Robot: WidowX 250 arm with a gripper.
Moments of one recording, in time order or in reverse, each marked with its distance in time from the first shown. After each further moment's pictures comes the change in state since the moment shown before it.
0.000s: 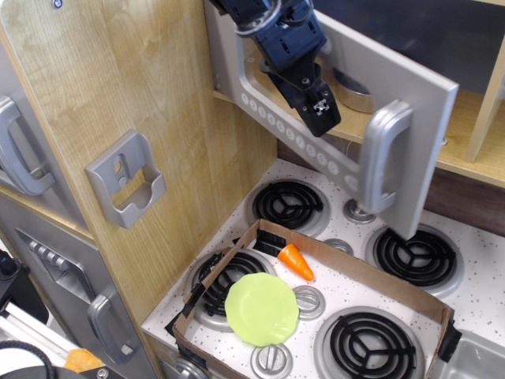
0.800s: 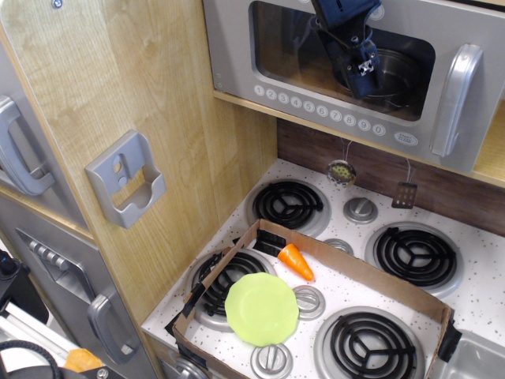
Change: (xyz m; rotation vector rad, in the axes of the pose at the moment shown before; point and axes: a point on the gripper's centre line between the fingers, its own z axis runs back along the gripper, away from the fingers) arm 0.051 0.016 -0.005 0.002 0.040 -0.132
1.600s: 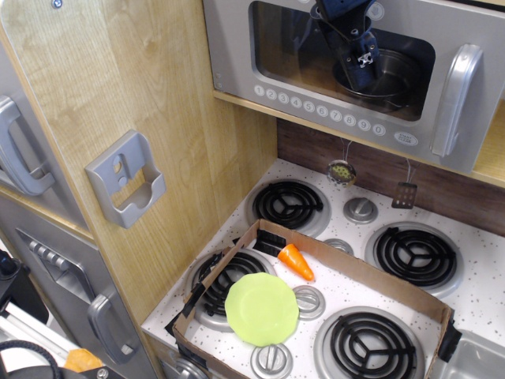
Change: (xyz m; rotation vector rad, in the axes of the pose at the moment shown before) arm 0.008 0.003 0.001 0.040 -0.008 -0.023
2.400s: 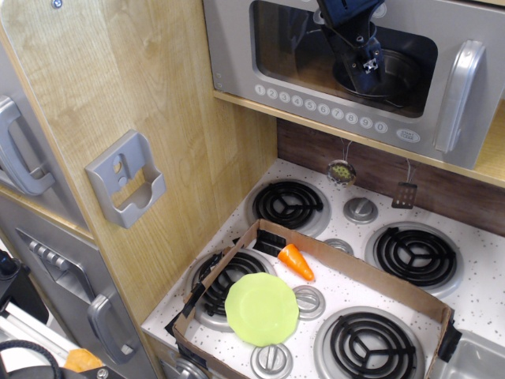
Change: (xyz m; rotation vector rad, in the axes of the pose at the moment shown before) arm 0.001 0.000 -0.005 0.032 -0.019 0.010
